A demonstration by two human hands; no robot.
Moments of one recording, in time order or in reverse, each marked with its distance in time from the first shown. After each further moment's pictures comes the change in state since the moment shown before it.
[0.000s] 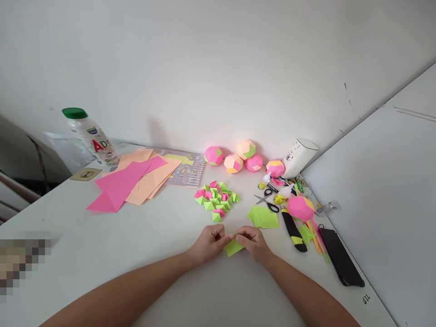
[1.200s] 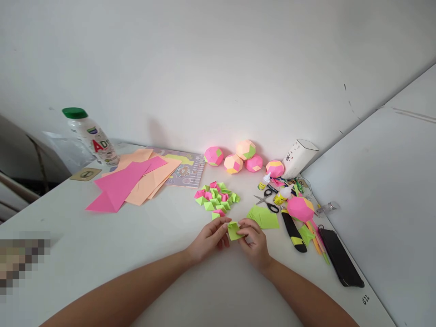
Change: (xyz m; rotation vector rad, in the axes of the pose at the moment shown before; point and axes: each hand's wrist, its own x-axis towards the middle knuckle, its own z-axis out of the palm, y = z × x) left_hand 0.000 0.014 -0.005 -0.354 -0.063 -0.147; right_hand -0.001 0.001 0.005 -0.434 0.276 -0.587
